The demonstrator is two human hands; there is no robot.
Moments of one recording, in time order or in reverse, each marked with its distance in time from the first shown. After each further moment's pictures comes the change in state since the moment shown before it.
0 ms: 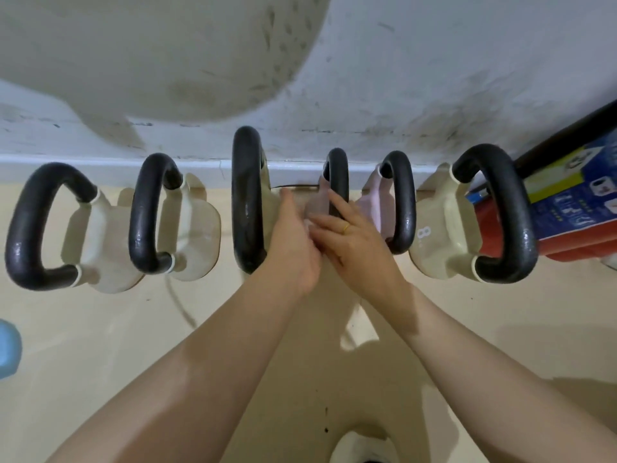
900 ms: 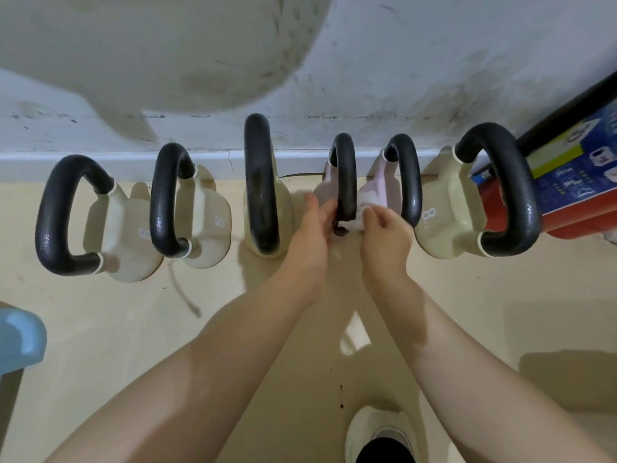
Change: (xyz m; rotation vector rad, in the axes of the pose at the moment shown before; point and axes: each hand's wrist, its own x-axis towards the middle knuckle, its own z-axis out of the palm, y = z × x) left_hand -0.008 -0.029 -0.021 0.245 -0.090 0.036; right_hand -0.005 -0.035 0.002 0.701 0.561 1.134
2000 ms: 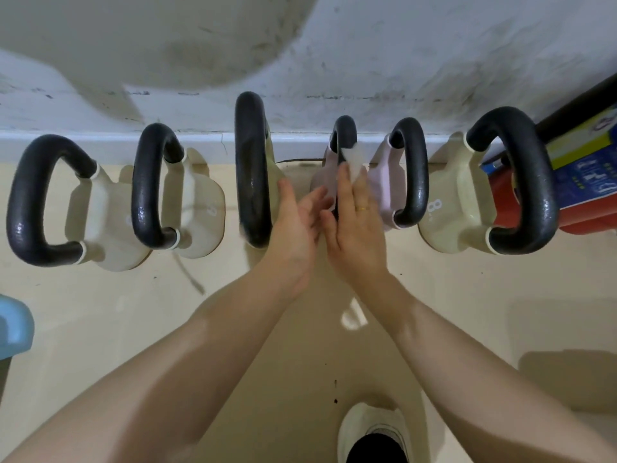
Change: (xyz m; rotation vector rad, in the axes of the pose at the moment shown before) left_hand 0.014 -0.003 -0.011 -0.149 0.047 -0.048; right_hand 0.006 0.024 0.015 -0.588 -0.313 -0.648
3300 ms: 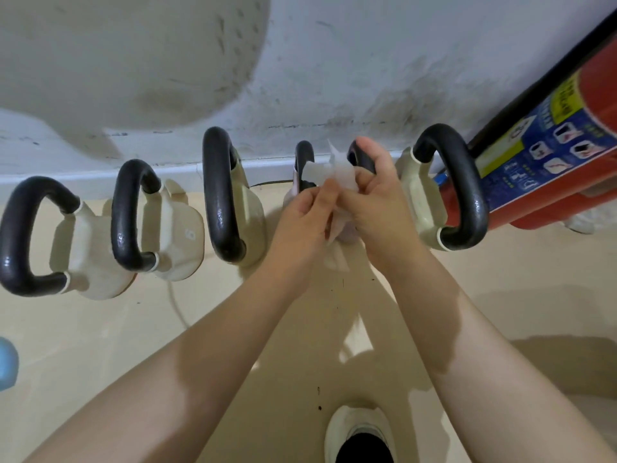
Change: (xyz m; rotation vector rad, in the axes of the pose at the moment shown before) left_hand -0.034 0.016 0.056 0.359 -0.040 0.324; right_hand 0.011 -0.032 -0.113 1.028 0.027 0.423
